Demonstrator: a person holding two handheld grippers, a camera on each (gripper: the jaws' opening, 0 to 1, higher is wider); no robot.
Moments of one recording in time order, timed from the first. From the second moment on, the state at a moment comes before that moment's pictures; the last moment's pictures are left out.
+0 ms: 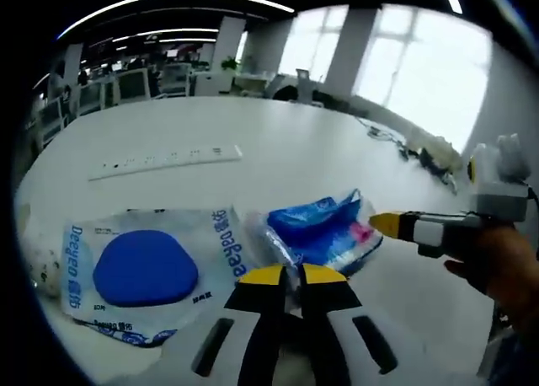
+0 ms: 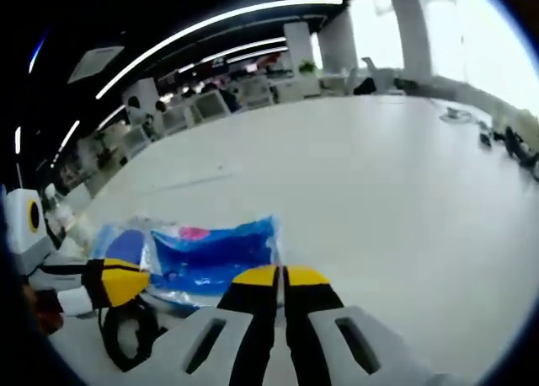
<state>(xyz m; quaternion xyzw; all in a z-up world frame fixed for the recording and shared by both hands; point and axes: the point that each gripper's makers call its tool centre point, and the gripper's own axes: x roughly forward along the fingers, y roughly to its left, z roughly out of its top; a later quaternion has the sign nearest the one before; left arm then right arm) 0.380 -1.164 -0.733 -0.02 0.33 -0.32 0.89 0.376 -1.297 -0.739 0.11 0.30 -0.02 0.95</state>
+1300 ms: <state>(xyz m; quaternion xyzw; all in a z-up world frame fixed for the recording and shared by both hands) 0.372 -1.157 -0.701 -0.03 0.31 -0.35 0.88 0.363 -1.268 -0.728 0.04 0.33 0.02 0.94</state>
